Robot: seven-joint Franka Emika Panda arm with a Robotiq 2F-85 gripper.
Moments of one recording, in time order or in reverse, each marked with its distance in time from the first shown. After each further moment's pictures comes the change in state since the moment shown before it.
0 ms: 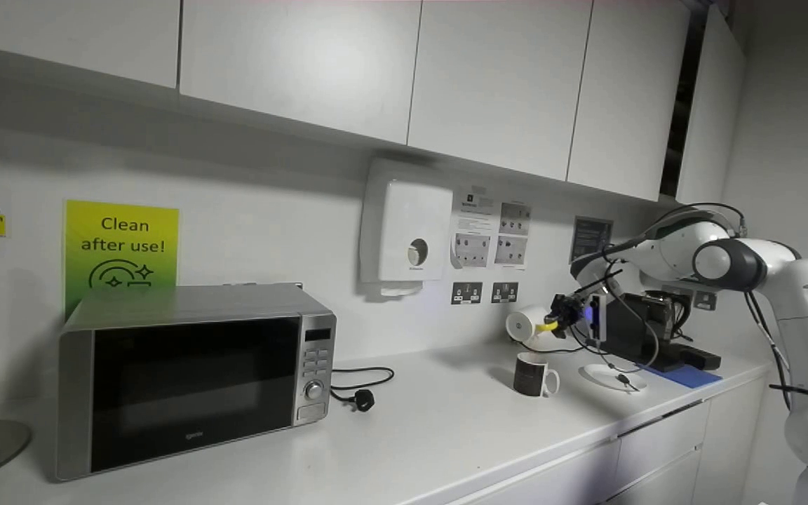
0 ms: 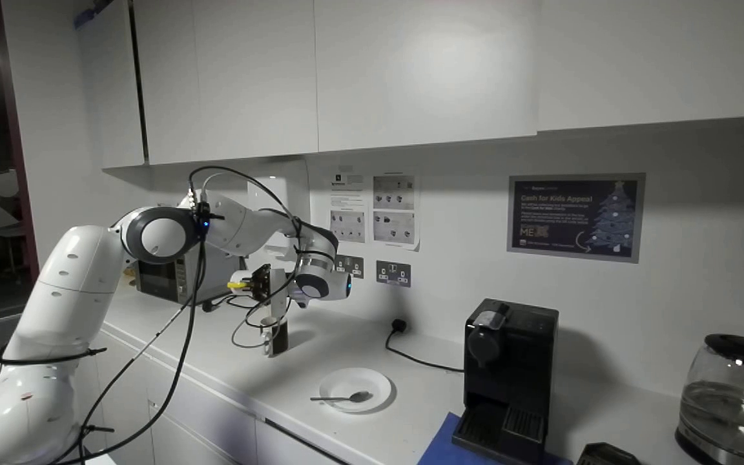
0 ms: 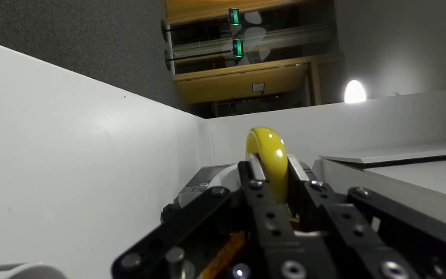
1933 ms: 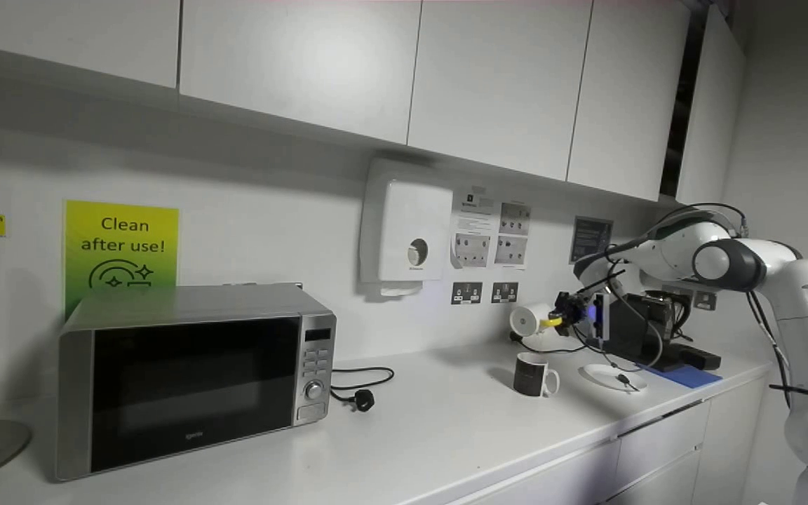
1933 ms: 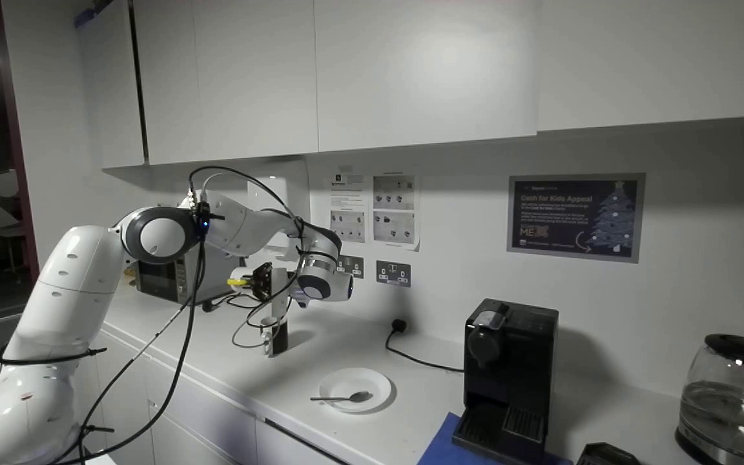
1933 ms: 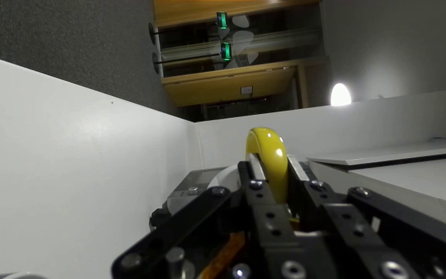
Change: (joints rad) arm -0.001 0.002 -0.023 0.000 0.023 -0.052 0.000
